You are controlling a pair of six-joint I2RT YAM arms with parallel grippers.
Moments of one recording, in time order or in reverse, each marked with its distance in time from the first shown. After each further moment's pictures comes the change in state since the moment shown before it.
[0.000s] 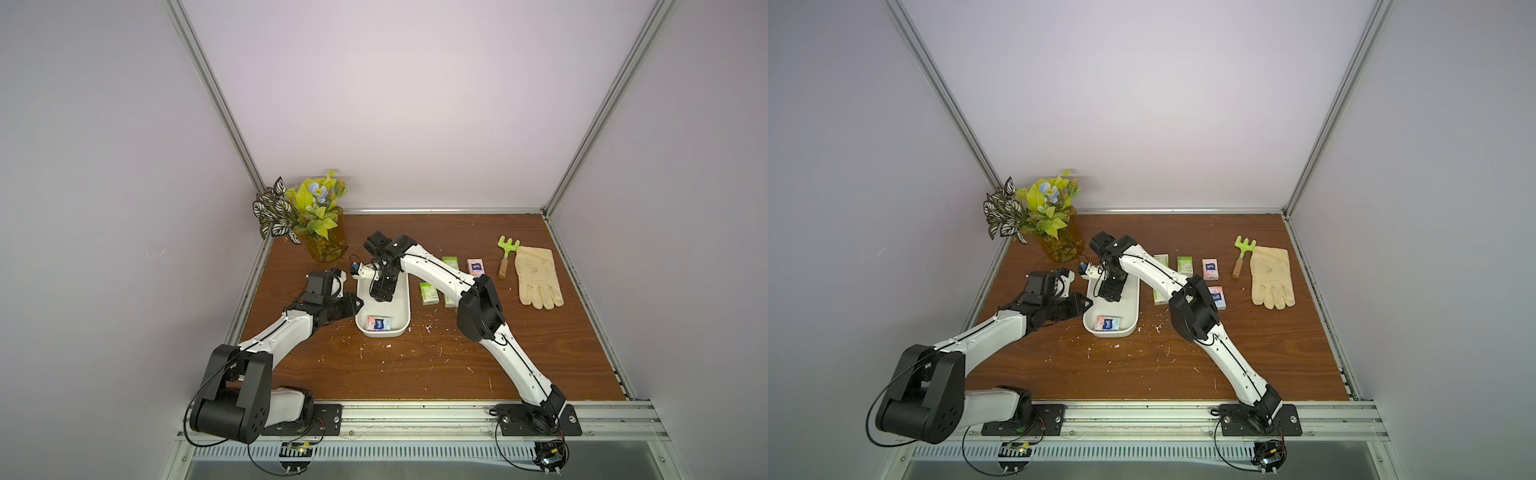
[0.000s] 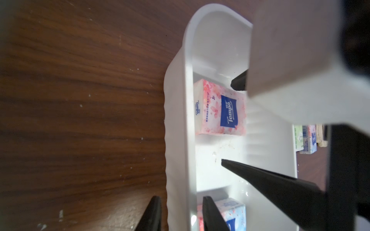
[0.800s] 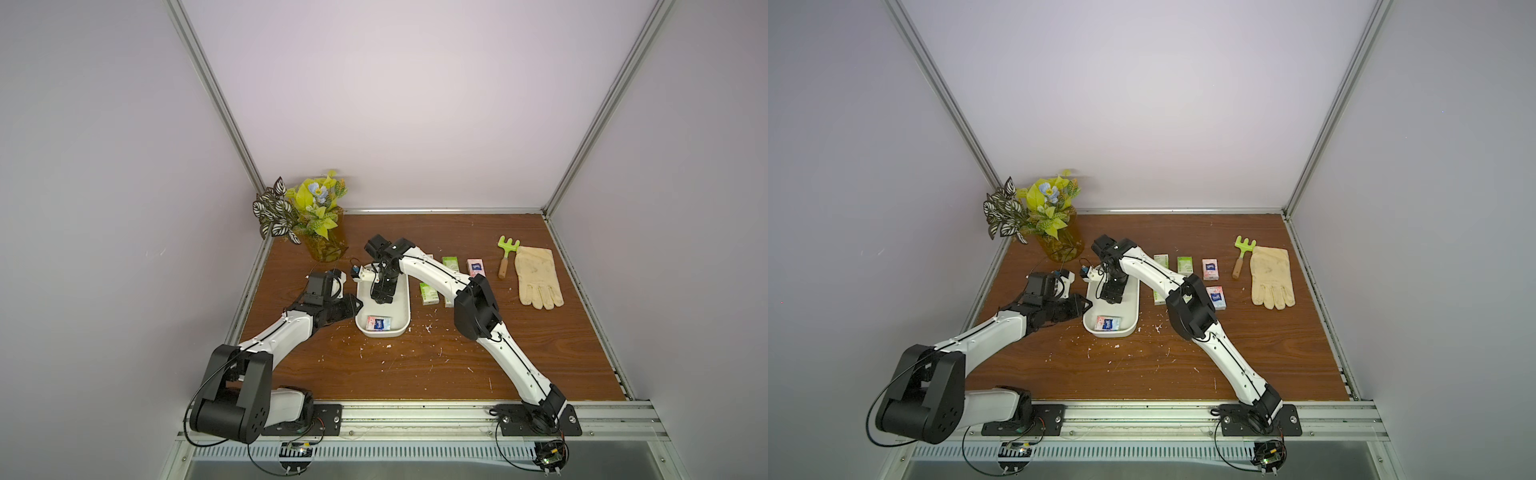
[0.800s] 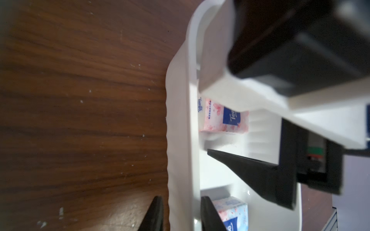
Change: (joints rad) left arm 0.000 0.000 -0.008 0.000 0.000 0.000; right arm -0.012 0.058 0.000 0.037 -0.024 -0.036
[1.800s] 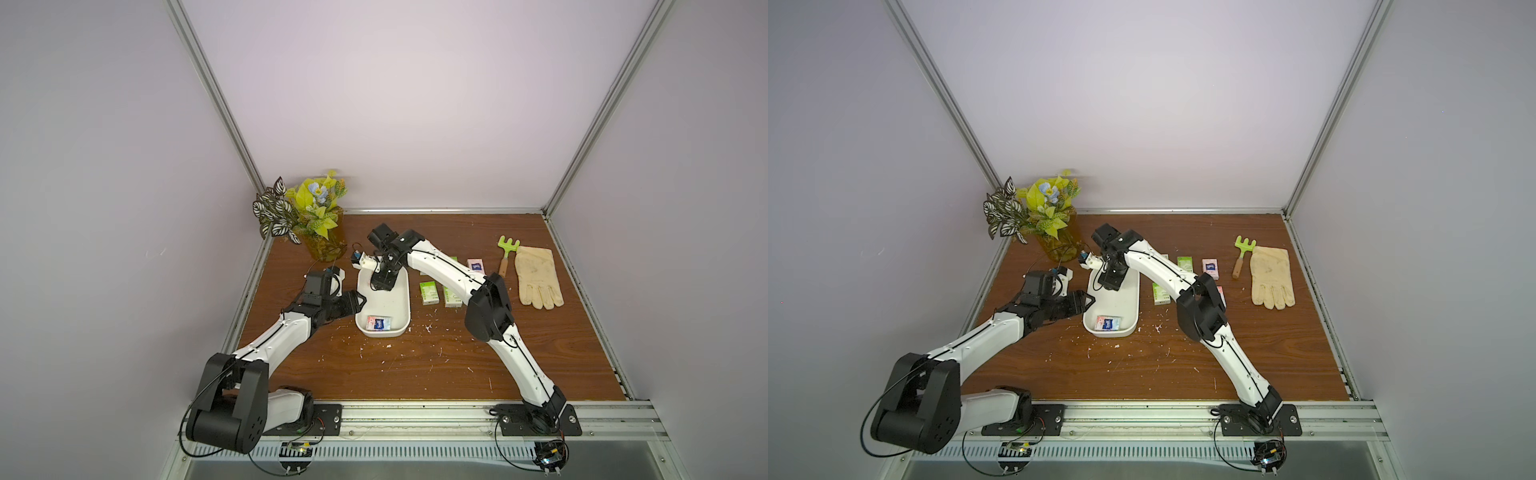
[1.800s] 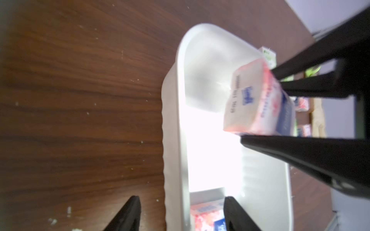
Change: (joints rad) left arm -0.001 -0.068 0.019 -0.019 -0.021 0.009; right arm -0.002 -0.192 -0.064 0.031 -0.012 0.164
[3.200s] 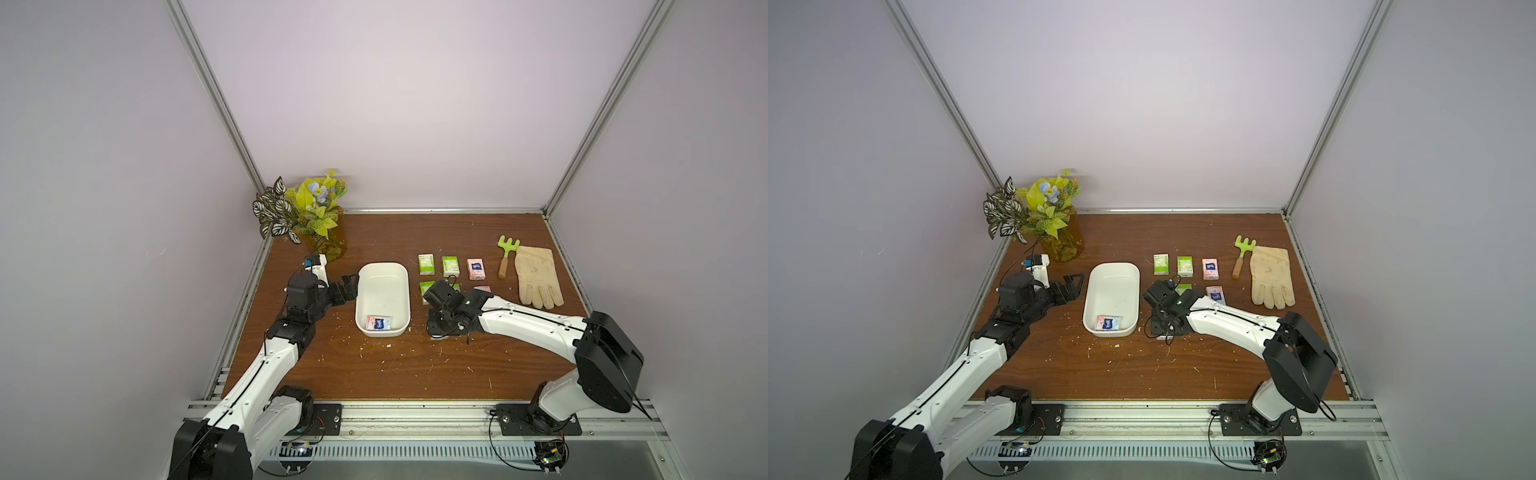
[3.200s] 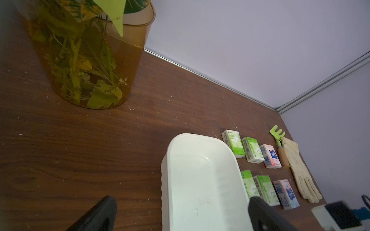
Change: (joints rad) left arm 0.000 -0.297 -0.076 0.171 -0.202 -0.040; right arm 0.067 -0.814 -1.361 0.454 0.207 1.272
